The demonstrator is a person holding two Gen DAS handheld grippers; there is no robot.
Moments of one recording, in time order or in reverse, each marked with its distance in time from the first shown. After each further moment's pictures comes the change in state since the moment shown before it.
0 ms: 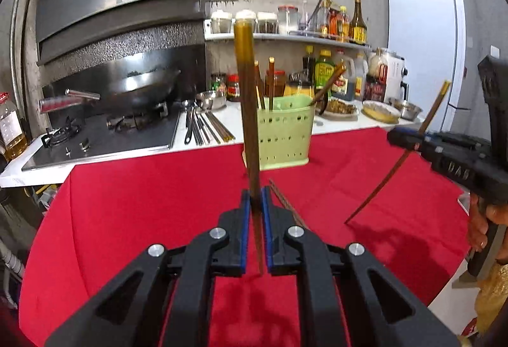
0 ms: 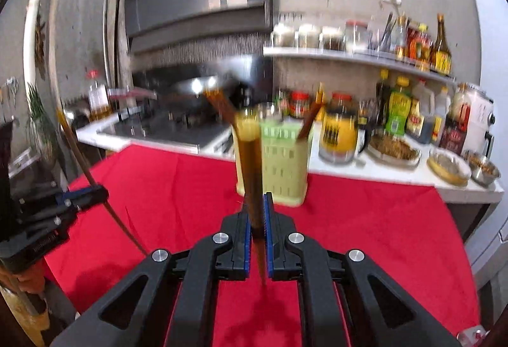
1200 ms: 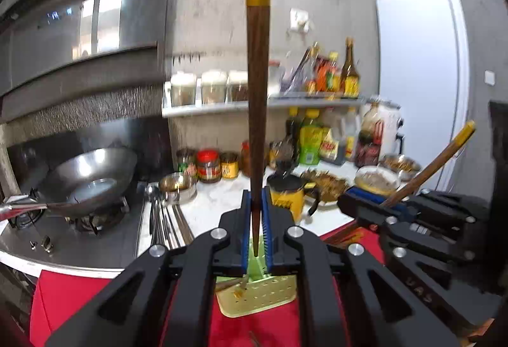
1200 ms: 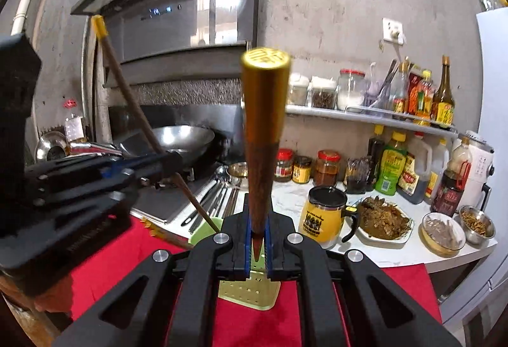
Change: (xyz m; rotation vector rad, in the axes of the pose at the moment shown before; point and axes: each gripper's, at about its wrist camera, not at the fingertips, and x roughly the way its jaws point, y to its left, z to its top) left arm 0.113 -0.031 0.193 0.046 -0.163 -0.077; right arm 0.068 -0.038 0.151 -0.014 -0.154 -0.067
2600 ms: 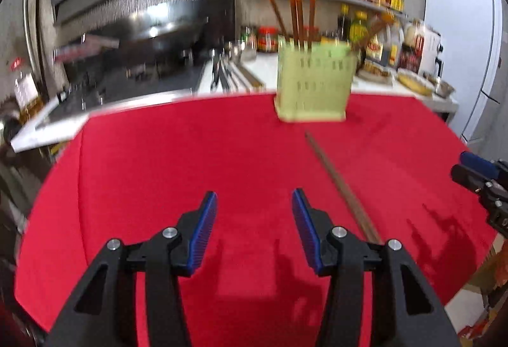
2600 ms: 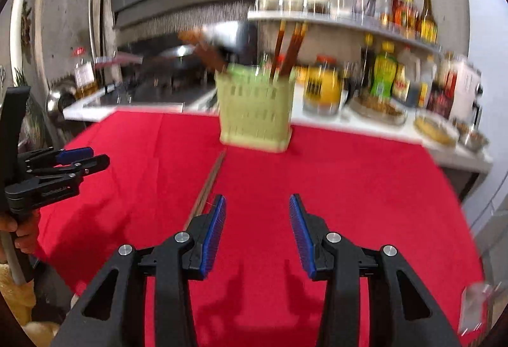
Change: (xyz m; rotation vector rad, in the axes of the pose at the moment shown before) left arm -0.115 0.025 -0.222 -0.128 0.371 0.187; right arm -0.104 0.030 -0.205 0.043 0.288 0.026
